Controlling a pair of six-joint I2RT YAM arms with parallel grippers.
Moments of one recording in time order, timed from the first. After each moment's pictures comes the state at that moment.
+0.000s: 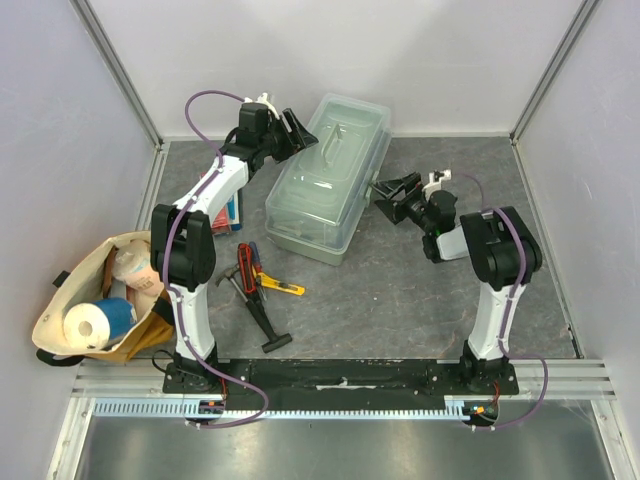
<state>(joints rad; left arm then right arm) -0.29 2.03 1.74 -0.18 0.29 -0.68 0.20 1.98 0.80 1.08 -0.42 1.22</state>
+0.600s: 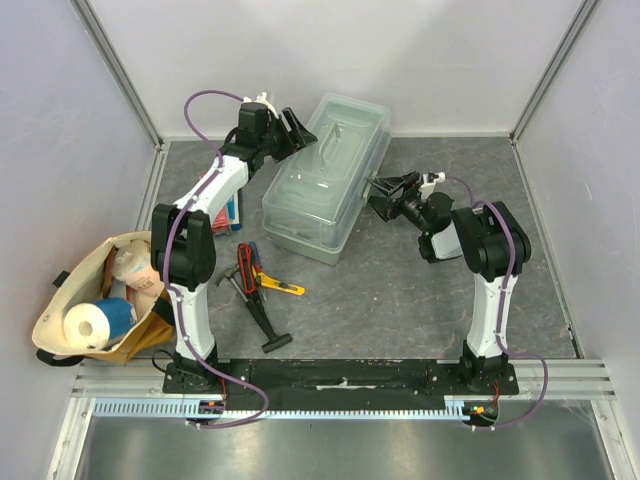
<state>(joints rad) -0.29 2.04 1.74 -0.17 0.29 -0.68 0.21 2.10 0.83 1.30 -0.48 1.53</state>
